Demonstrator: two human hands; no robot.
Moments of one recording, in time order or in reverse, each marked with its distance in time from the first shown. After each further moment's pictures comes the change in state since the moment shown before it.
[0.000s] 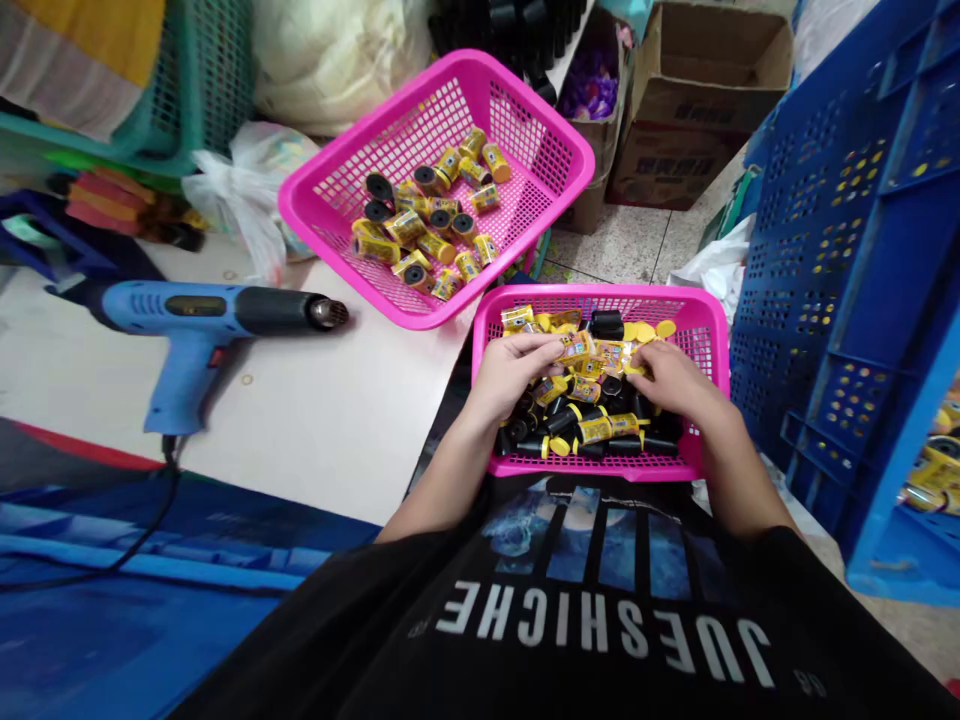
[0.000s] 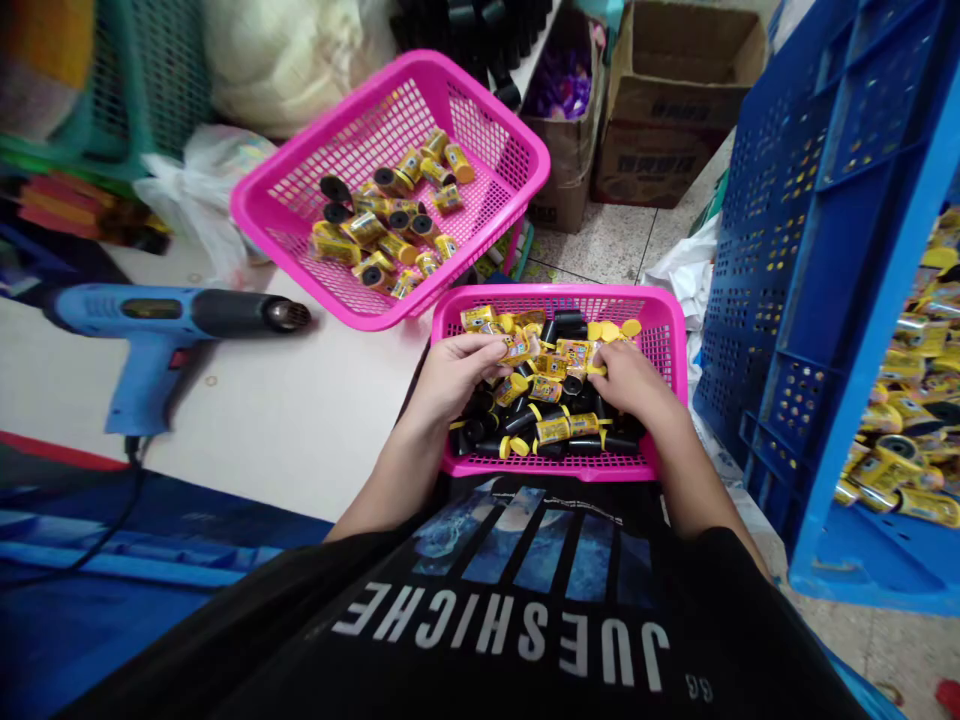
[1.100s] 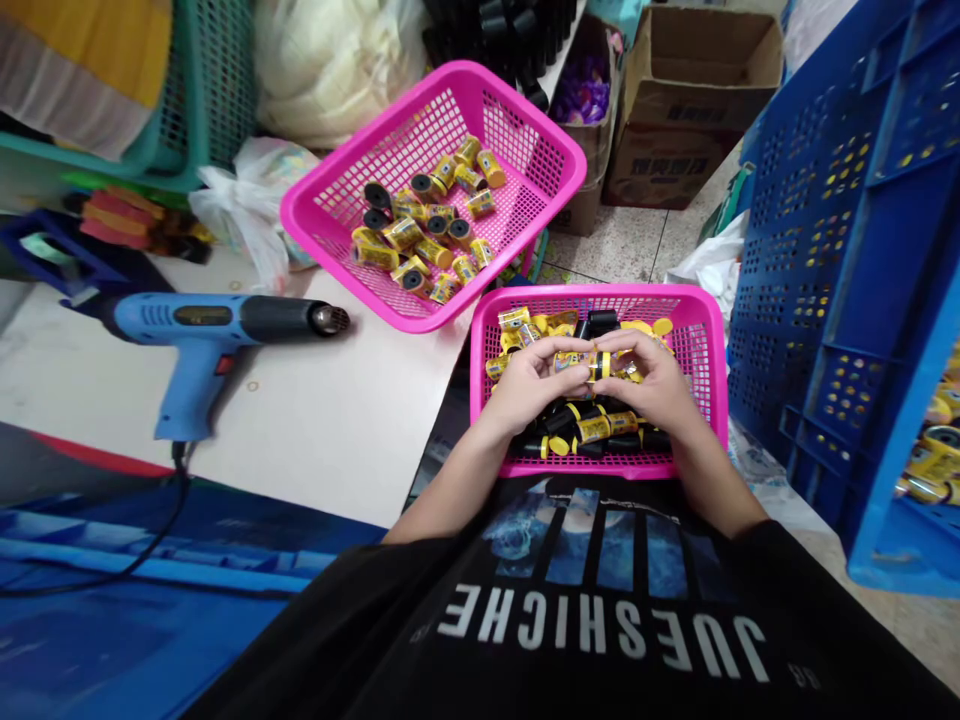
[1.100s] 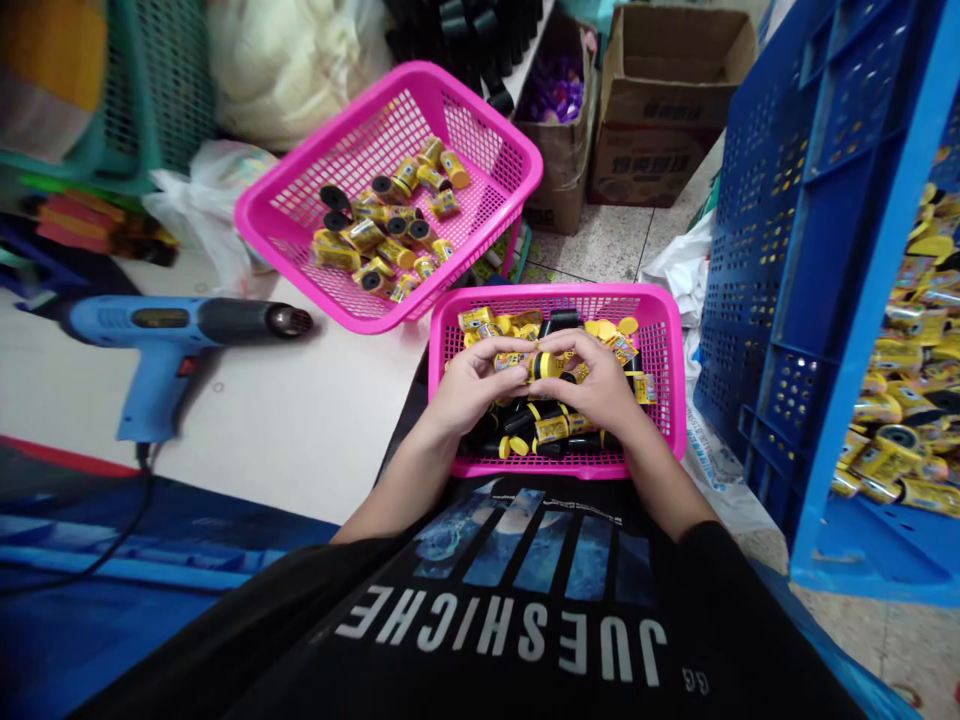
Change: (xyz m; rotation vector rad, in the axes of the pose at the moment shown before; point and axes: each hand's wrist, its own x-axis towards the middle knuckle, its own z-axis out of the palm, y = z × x) left_hand -0.019 0.002 0.022 -0.007 -0.260 0.053; right_hand -0.015 -0.056 -0.001 0.994 0.368 -0.287
